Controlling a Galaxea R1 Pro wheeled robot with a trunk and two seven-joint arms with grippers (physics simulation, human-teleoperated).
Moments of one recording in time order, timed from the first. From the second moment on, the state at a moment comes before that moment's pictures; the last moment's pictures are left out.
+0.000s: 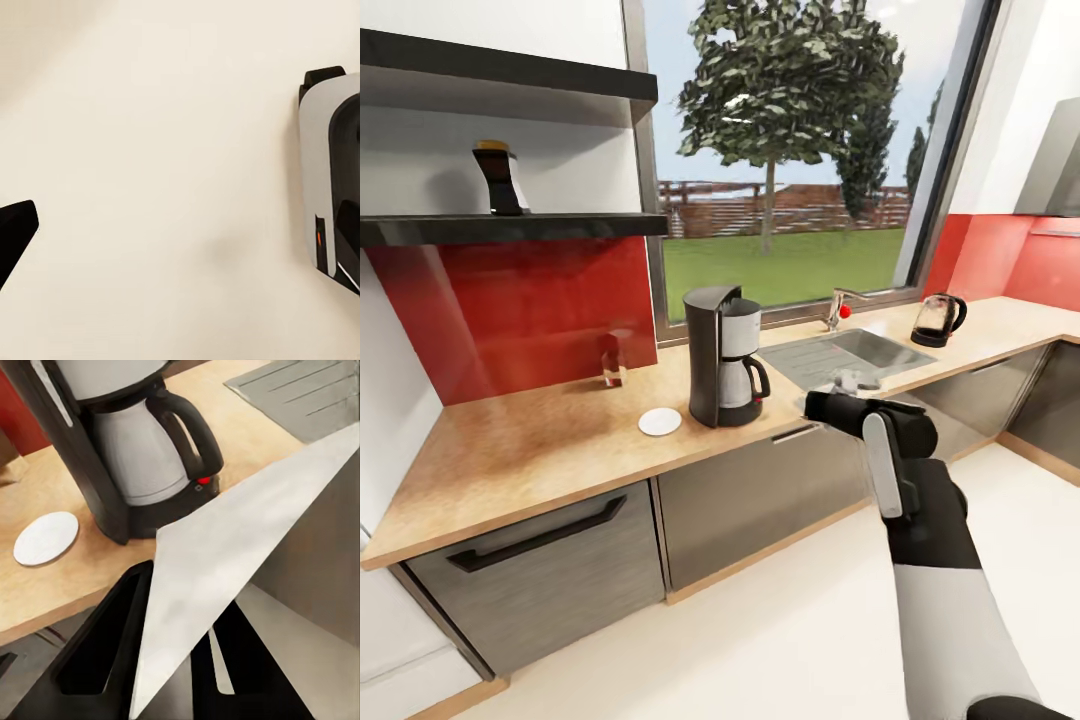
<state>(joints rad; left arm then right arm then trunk) -0.13 0.20 0.27 -0.12 -0.45 0.00 0.00 -0.78 0.09 -0.05 -1.48 -0.16 1.00 0.00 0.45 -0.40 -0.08</state>
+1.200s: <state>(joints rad) -0.13 0.19 0.26 -0.12 -0.46 -0.01 -0.01 -2.02 0.16 0.00 -0.14 -0.12 1.04 -0.04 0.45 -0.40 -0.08</state>
